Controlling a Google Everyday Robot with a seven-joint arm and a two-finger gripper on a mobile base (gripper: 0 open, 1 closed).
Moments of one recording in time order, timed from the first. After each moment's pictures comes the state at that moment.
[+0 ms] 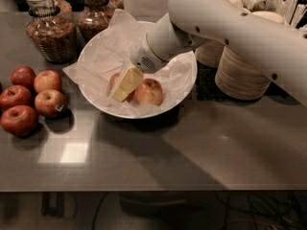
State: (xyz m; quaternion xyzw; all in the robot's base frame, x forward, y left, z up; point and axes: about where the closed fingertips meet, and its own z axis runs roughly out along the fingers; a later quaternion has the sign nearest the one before) arm 0.589 0.074 0.887 -0.60 0.70 0.20 0.34
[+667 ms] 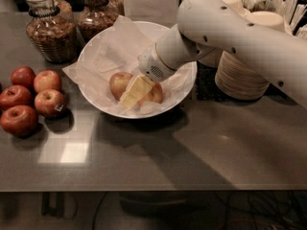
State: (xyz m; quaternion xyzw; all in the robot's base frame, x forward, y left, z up) arm 0.583 0.053 0.862 -0.59 0.71 0.21 0.32
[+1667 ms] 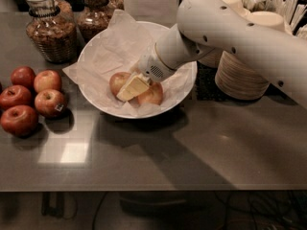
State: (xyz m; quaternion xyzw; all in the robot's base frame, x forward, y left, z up) arm 0.583 0.053 0.862 -0.59 0.71 0.21 0.32
